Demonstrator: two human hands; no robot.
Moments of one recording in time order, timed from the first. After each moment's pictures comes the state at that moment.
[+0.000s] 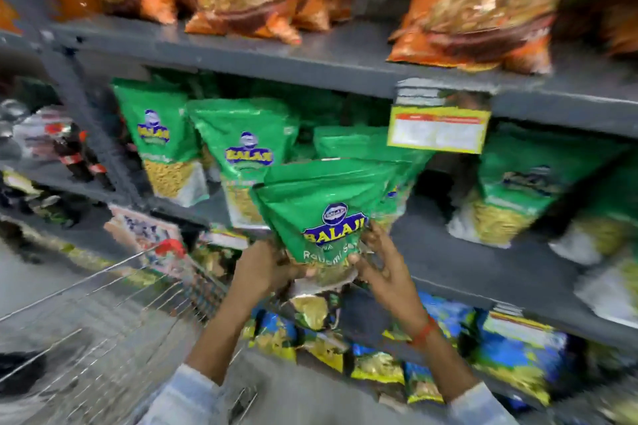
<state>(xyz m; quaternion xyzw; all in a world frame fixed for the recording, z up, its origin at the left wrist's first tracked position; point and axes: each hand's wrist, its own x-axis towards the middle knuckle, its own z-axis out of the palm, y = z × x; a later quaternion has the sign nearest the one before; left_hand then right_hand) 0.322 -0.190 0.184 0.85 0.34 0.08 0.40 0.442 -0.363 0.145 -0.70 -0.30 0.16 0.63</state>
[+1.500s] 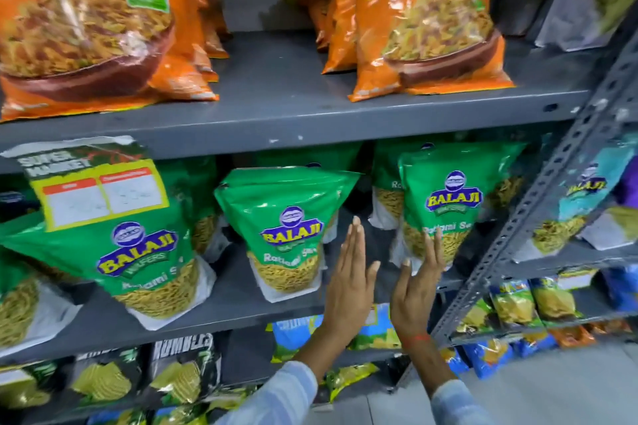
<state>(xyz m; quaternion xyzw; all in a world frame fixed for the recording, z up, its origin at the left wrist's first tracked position) 0.572 -0.530 0.115 0.89 -0.10 0.25 0.38 0.588 -0.635 0.100 -0.79 -0.02 -0.35 0.50</state>
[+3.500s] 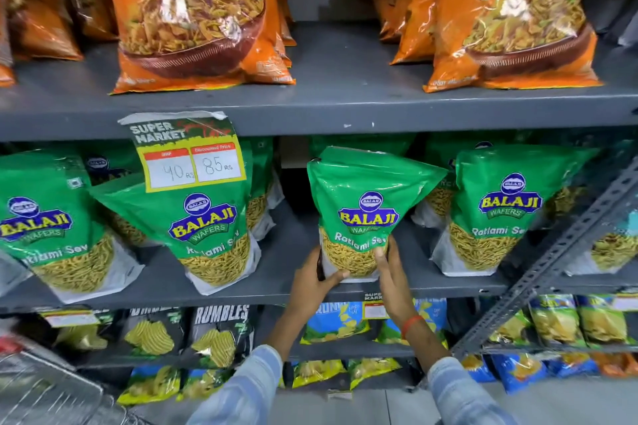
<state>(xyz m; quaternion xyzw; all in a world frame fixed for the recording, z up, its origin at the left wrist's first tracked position) 0.547 -0.405 0.082 0.82 0.08 0.09 0.56 0.582 -0.565 0.093 -0.73 -0.12 0.03 0.67</state>
